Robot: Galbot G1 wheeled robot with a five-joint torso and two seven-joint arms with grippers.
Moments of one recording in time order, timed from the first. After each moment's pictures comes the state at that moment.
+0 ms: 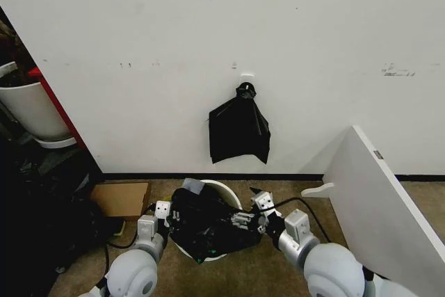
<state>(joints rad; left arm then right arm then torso) 1.38 -0.95 -0.12 -2.04 -0.50 0.30 -0.39 -1.13 0.79 -0.14 2.27 0.60 -0.54 0.27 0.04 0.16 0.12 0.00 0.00</state>
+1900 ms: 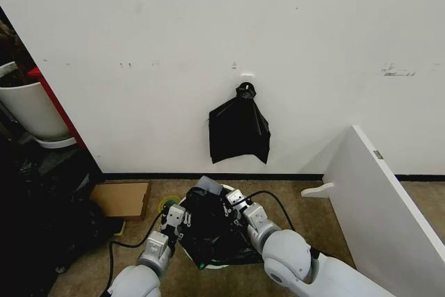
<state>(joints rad) 1.43 -0.95 -0.09 -2.03 -0.28 0.15 -0.30 -0.97 0.99 -0.31 2.06 0.50 -0.56 0.41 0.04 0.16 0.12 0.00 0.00</state>
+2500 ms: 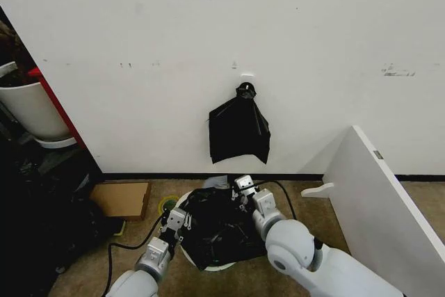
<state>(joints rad) 1.47 -0.94 -0.10 -2.03 -0.18 0.08 -0.28 -0.93 0.99 -0.25 2.05 0.62 -0.58 0.53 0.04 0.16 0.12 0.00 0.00</state>
